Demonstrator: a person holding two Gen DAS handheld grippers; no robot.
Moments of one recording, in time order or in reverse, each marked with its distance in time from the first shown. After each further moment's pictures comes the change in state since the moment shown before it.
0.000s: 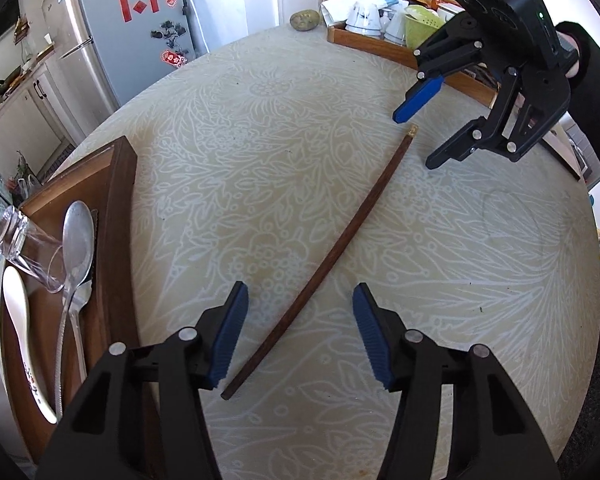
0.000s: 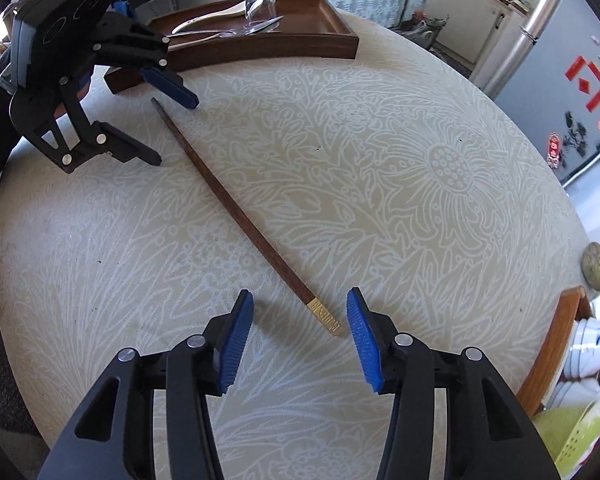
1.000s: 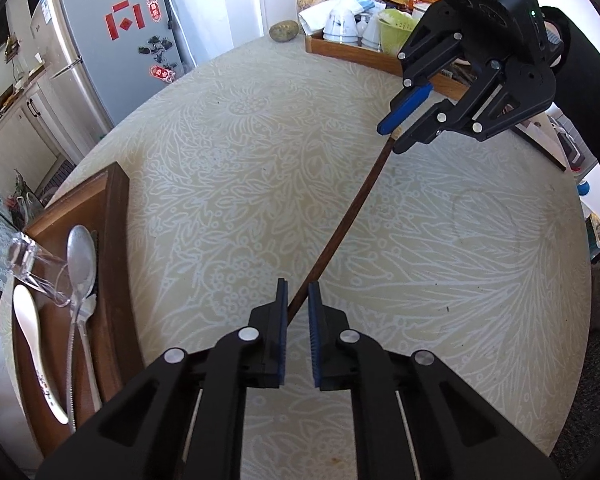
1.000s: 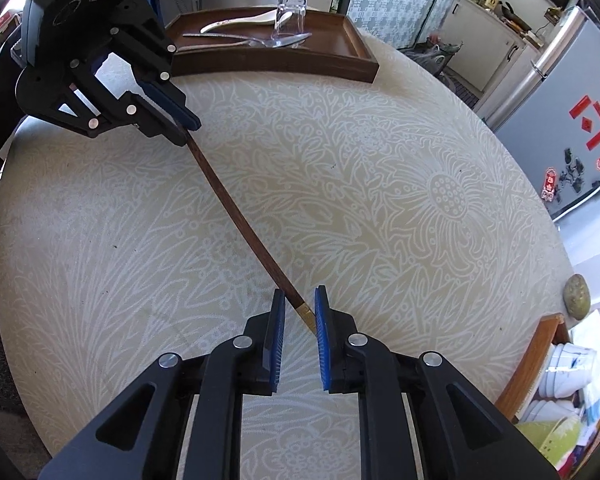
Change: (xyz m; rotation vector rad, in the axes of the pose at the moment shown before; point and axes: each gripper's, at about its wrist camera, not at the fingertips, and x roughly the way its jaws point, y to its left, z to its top) left arm -0.024 -0.016 0.001 0.050 -0.022 0.004; right arm -0.025 0.018 -0.002 -0.098 -0.050 -0.062
